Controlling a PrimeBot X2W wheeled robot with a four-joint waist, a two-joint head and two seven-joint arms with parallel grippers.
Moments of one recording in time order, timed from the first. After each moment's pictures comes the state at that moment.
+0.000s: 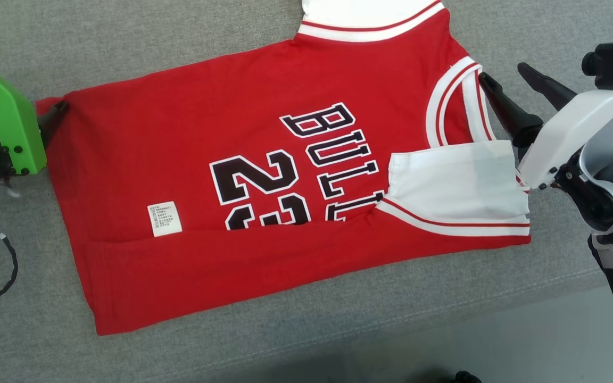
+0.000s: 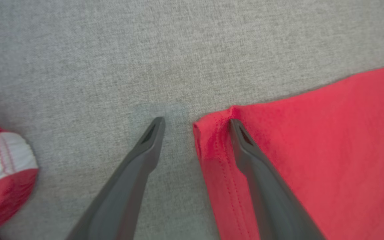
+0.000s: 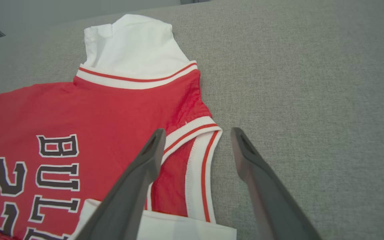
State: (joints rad) left arm -0.87 0.63 -0.49 0.42 -0.87 0.02 0.72; right arm -0.58 -0.38 0.18 0.06 0.60 0.13 0.44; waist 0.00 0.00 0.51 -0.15
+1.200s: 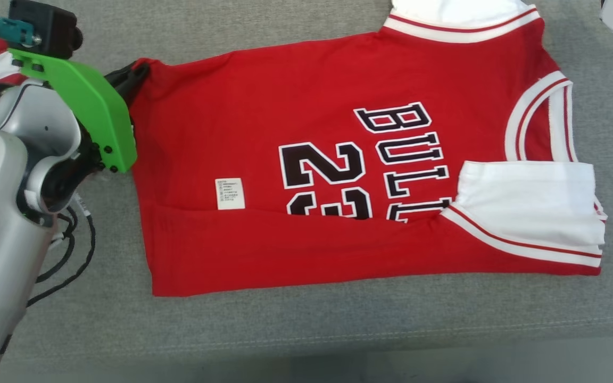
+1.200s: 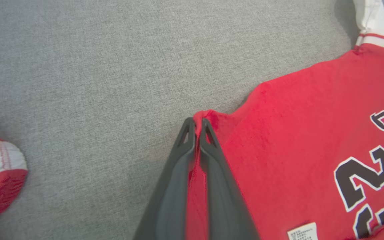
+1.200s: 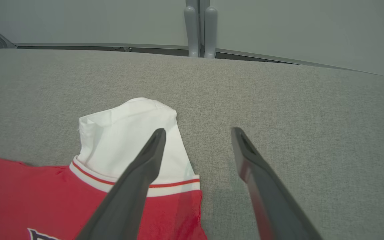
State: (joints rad) left arm -0.86 0.53 -0.54 0.24 -0.85 -0.04 0.56; right arm -1.06 -0.48 0.21 0.35 0.59 0.13 0.66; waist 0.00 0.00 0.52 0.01
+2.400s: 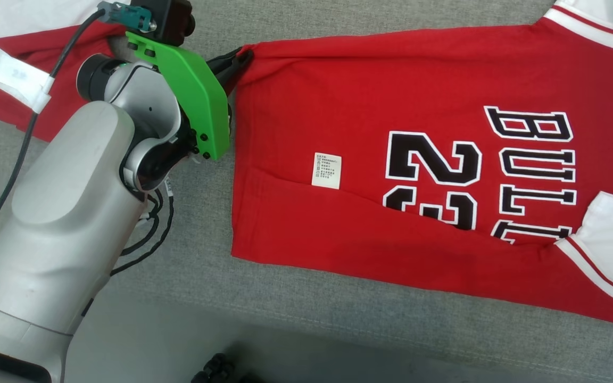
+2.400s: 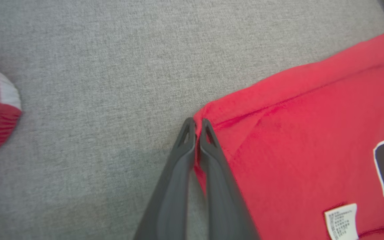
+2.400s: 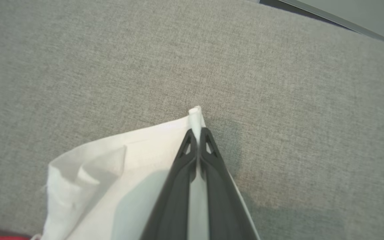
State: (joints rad) left arm -1.00 0.31 -0.70 0.45 -0.88 -0.13 0.40; right arm -1.31 -0.54 0.37 0.71 0.52 0.13 0.77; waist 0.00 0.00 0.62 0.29
